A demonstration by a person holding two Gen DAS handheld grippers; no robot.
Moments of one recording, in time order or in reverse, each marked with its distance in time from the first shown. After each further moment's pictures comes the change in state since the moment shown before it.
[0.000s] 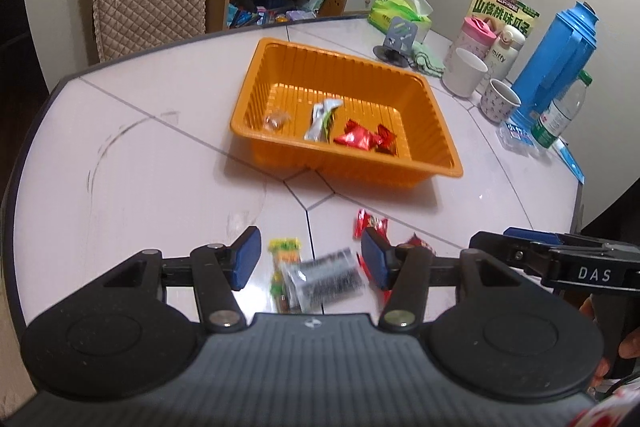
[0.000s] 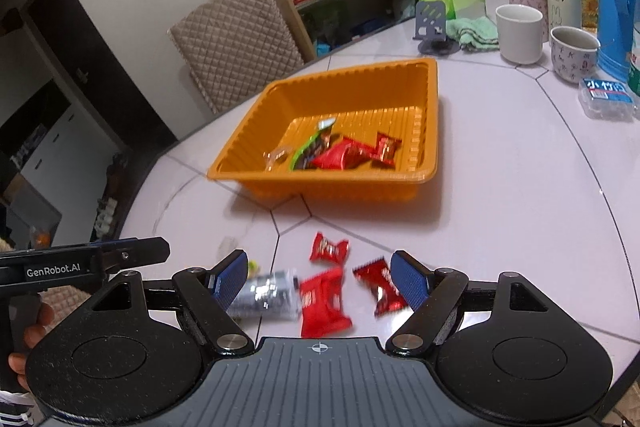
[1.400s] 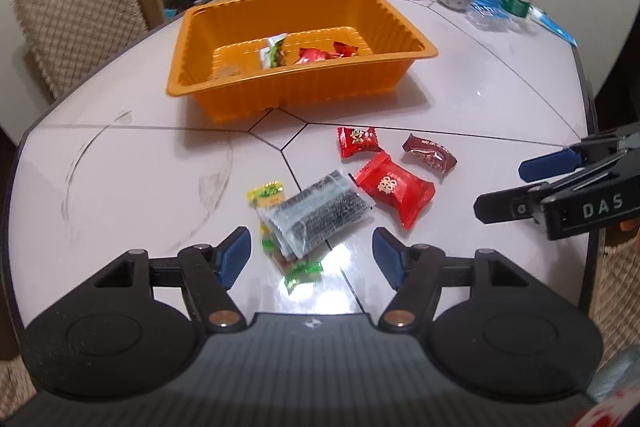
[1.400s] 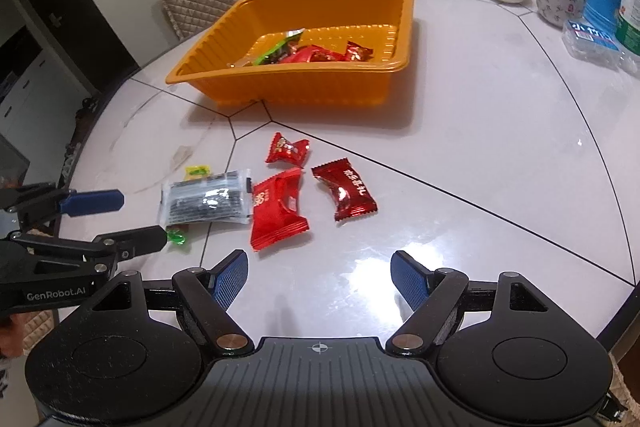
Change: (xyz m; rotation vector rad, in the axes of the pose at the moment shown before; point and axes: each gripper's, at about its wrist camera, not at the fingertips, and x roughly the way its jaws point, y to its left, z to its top) left arm 0.047 -0.031 -0.047 0.384 0.083 0.026; right arm 0.025 -0.017 -0.046 -0.025 0.149 -0.112
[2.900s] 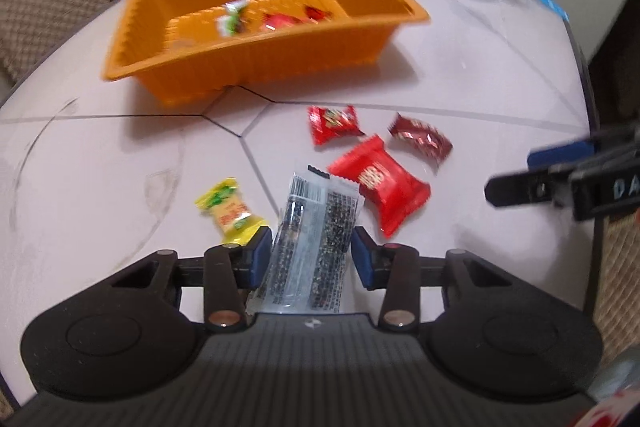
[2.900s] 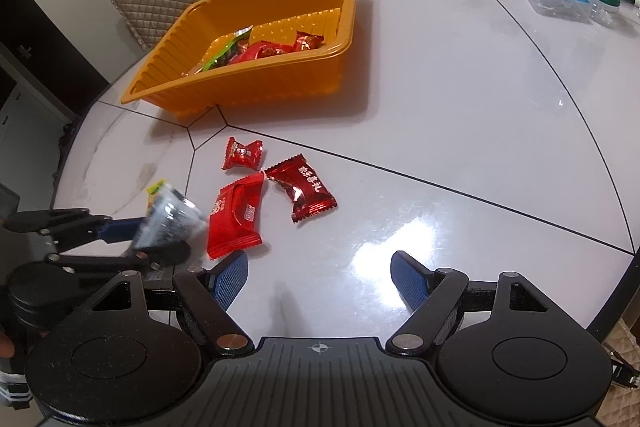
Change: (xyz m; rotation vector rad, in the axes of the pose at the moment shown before) left arm 0.044 -0.003 0.009 -0.013 0.084 -0.070; right arm 0.007 -0.025 0.005 0.119 0.022 -0.015
